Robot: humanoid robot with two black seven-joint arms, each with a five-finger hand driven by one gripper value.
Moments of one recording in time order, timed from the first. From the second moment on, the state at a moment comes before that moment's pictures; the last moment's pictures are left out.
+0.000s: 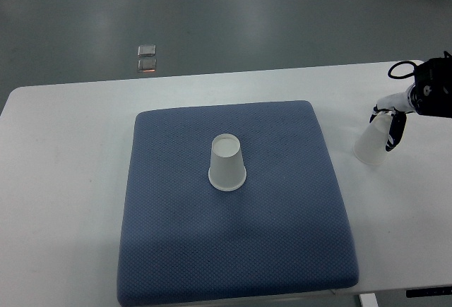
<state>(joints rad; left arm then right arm) 0.03 0.00 -0.01 -0.32 0.12 -0.10 0.13 1.54 -0.37 -1.11 0.91 -0.39 0.15 -0.04</state>
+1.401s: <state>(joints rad) 0.03 0.00 0.00 -0.32 0.12 -0.10 0.14 2.41 -0.42 -1.06 1.26 -0.39 0.61 -0.03</state>
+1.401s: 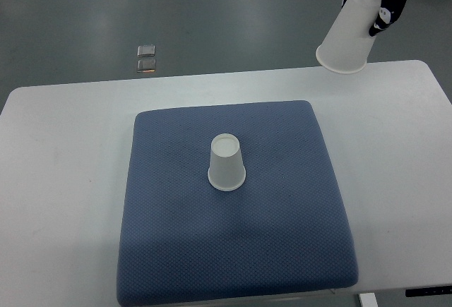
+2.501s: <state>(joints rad) 0.03 0.00 0.00 -0.32 0.12 -0.10 0.14 2.25 0.00 -0.95 1.24 -0.10 0.38 -0.04</state>
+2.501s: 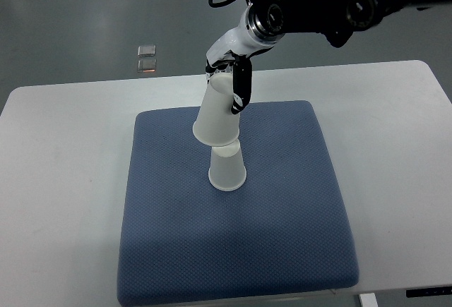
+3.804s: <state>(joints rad) 0.03 0.00 0.00 -0.32 0.12 -0.10 0.14 2.17 0.00 -0.98 1.25 -0.10 0.33 -0.05</state>
